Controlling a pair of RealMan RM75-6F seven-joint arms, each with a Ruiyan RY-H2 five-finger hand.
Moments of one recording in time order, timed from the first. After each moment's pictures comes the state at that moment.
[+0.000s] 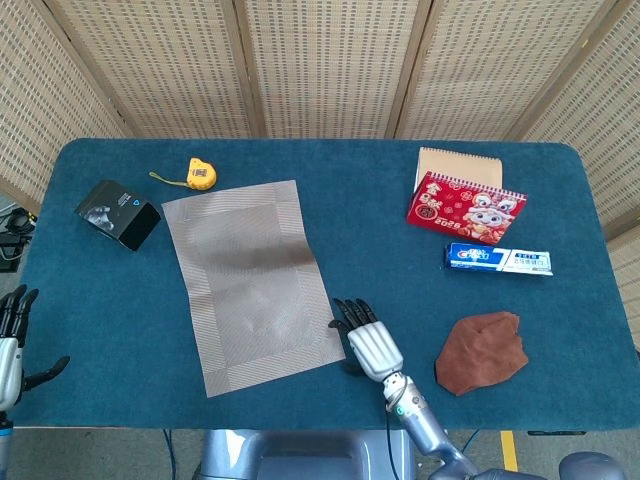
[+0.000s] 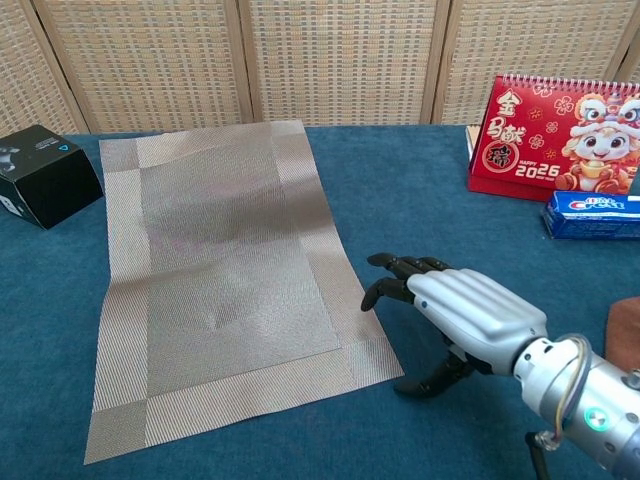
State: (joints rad) left arm 0.00 -1.28 -0.04 -1.51 1.48 1.61 0.02; right arm 0.43 -1.90 0.10 -1.31 -1.47 1.09 -0.28
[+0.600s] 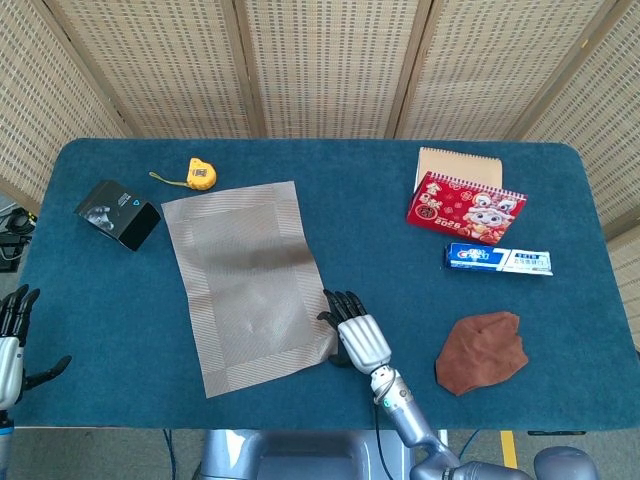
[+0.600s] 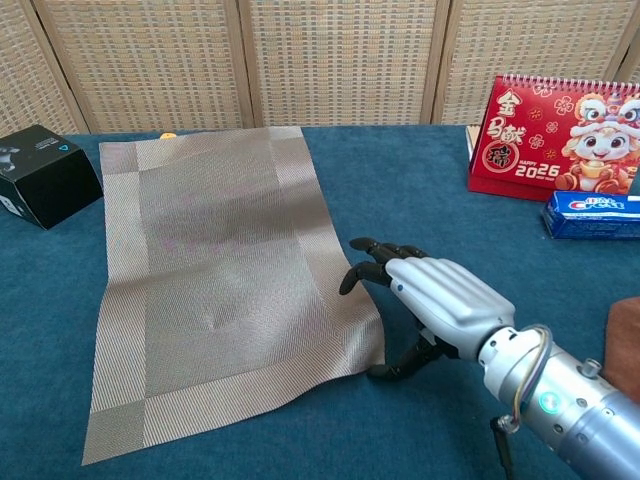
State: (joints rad) left arm 0.00 -1.28 -0.05 -1.51 1.48 1.59 -0.01; right arm 0.47 -2.00 0.12 -1.19 -1.48 1.14 -0.18
